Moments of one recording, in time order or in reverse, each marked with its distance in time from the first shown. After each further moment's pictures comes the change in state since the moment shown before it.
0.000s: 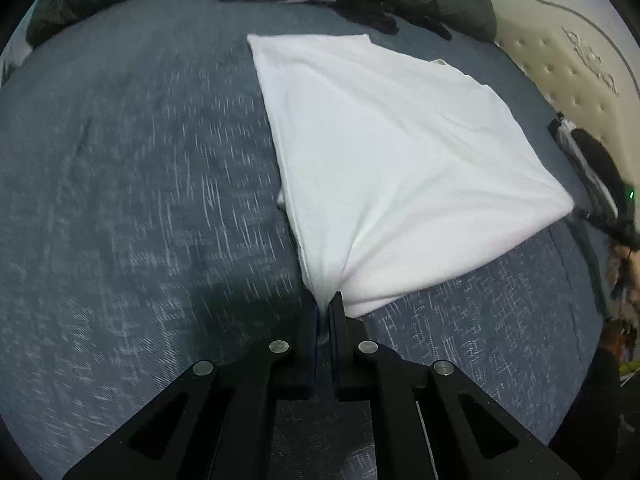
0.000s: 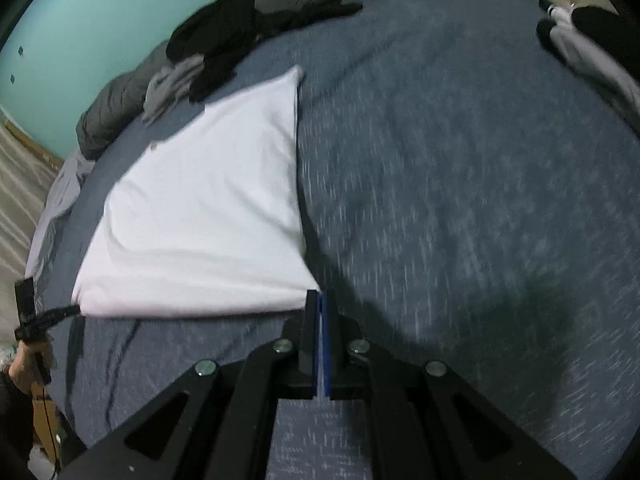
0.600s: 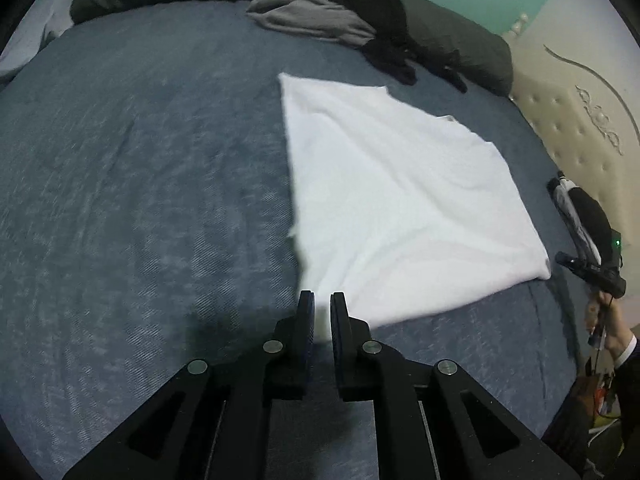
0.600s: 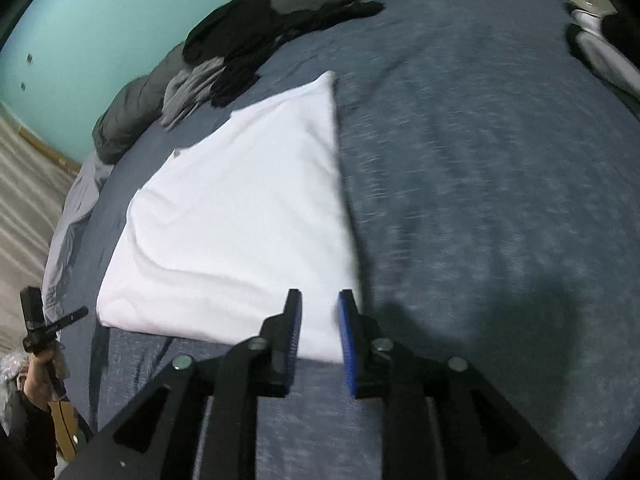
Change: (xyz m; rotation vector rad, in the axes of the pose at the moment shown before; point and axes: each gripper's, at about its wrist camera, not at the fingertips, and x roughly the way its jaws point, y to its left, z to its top) left arm -0.040 -0.004 0.008 -0.115 -0.131 -0.009; right arm 0.004 0.035 0.025 -0.019 -0.016 0.058
